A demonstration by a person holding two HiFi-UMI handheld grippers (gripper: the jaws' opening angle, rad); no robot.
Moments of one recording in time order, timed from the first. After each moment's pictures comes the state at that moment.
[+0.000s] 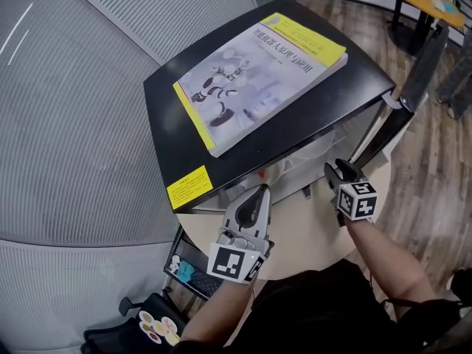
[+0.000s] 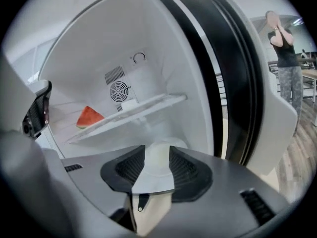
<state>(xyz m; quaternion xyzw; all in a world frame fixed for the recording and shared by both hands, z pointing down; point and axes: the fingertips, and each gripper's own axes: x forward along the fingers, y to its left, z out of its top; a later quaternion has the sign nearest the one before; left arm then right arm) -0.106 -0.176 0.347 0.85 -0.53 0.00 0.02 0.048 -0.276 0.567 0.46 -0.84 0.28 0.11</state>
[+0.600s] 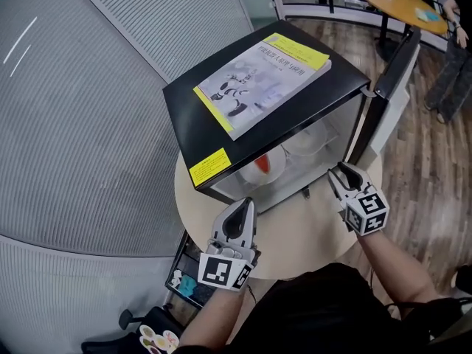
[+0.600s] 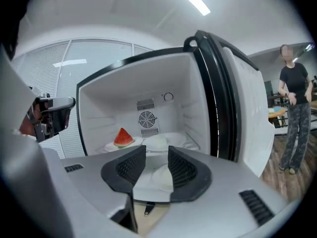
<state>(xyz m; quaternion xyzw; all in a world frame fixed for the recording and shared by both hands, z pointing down) -0.144 -0.108 0.313 0.85 -0.53 -0.01 -0.01 0.056 -0.211 0.450 0.45 -0.88 0.12 0.06</state>
